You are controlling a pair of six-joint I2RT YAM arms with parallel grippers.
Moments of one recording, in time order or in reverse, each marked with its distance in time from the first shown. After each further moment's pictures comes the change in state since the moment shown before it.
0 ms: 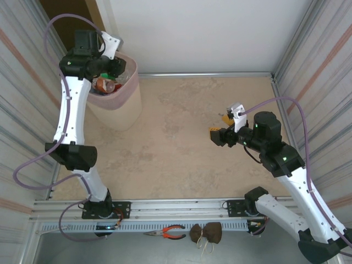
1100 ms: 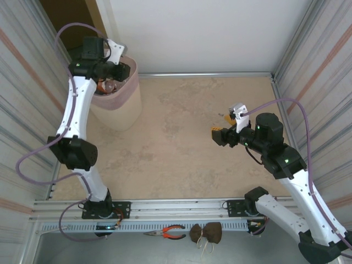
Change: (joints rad) left arm 0.001 -0.026 -0.158 0.100 0.042 -0.043; right arm 0.000 -0.021 0.000 -0.005 0.049 -0.011
